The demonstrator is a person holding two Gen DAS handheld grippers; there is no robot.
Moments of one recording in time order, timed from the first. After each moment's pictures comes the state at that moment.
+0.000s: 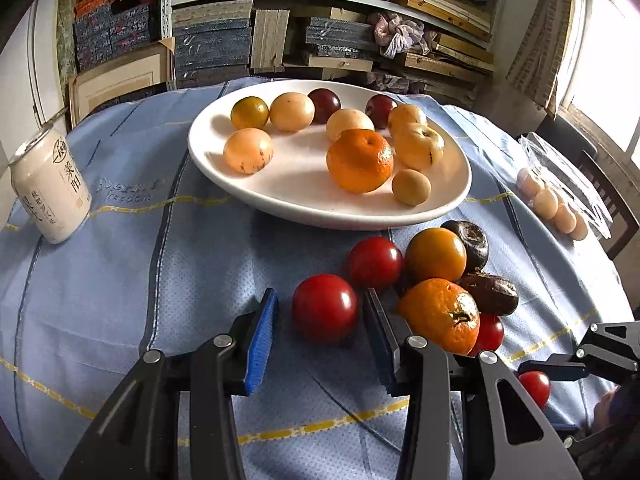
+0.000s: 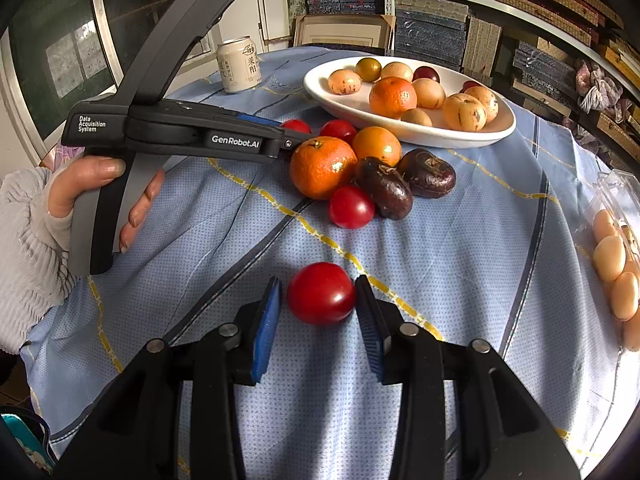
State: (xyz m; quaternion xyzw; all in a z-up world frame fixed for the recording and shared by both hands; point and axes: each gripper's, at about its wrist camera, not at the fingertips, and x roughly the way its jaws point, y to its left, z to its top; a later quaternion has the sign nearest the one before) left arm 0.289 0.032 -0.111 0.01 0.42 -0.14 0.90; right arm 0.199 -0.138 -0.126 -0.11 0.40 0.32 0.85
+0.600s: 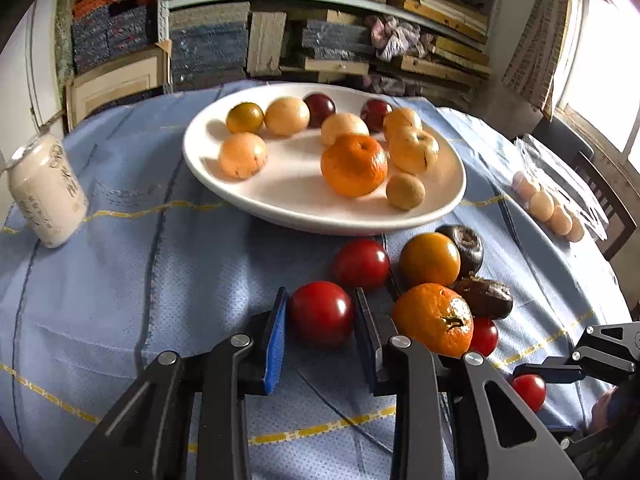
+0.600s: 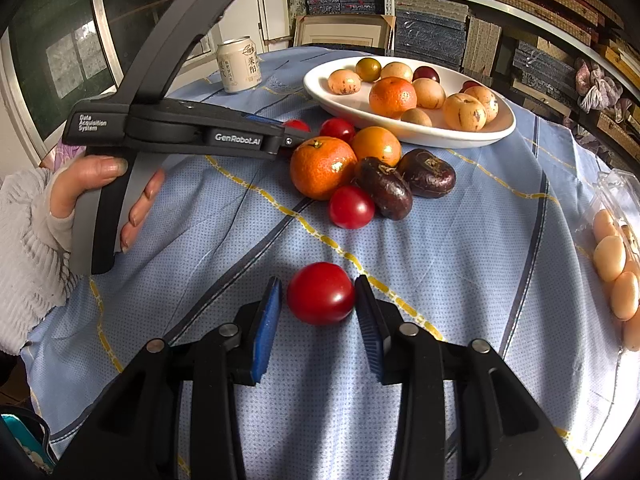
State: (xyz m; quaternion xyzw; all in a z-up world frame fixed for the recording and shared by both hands) left arm 0.288 0.032 -0.107 0.00 0.41 -0.14 0.90; right arm 0.199 -0.141 -0.126 -0.10 0.40 0.32 0.86
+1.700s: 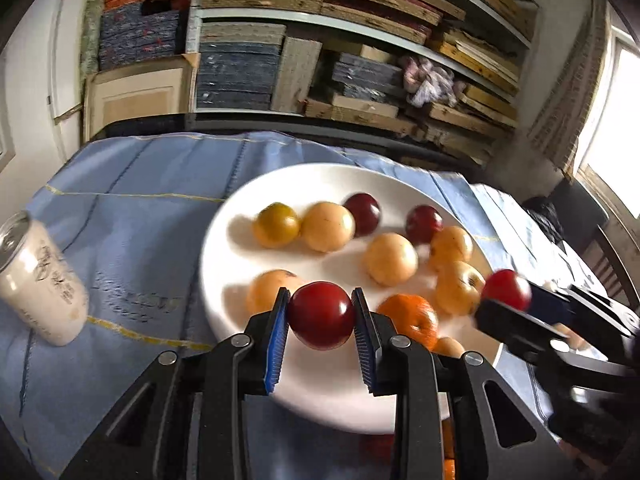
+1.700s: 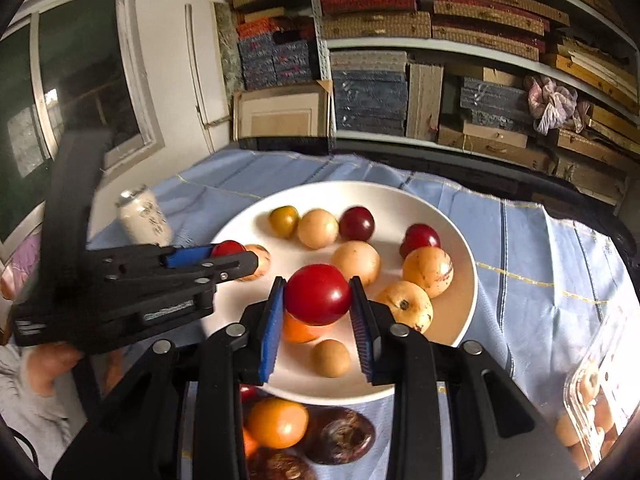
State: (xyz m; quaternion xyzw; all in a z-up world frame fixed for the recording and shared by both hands) left arm 0.377 0.042 -0.068 -0.05 0.38 -0.12 0.91; right arm 0.355 -0.115 -0.056 -0.03 0.31 0.24 0.92
